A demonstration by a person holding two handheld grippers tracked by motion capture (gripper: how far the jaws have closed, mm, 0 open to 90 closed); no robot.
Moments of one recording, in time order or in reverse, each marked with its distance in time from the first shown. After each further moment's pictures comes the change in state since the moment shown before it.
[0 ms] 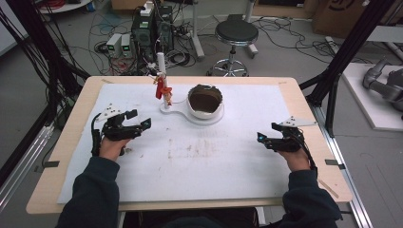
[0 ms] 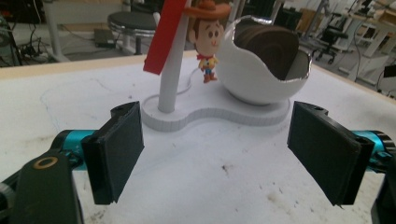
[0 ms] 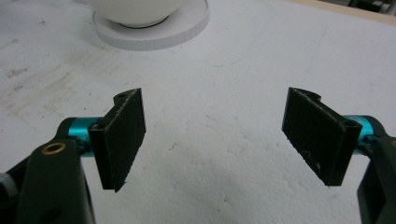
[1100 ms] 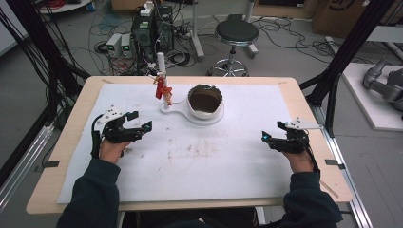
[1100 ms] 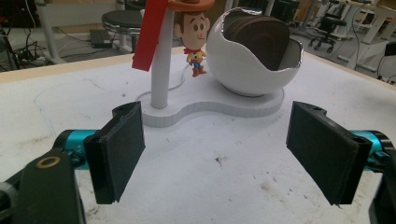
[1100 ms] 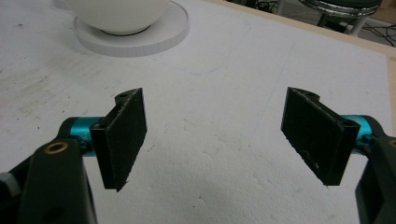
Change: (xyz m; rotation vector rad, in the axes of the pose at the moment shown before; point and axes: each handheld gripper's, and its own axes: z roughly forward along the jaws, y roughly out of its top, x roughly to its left) left arm -0.008 -0.002 -0.002 0.039 -0.013 0.047; right arm -0.002 -0.003 -0.010 -0.044 -0.077 -0.032
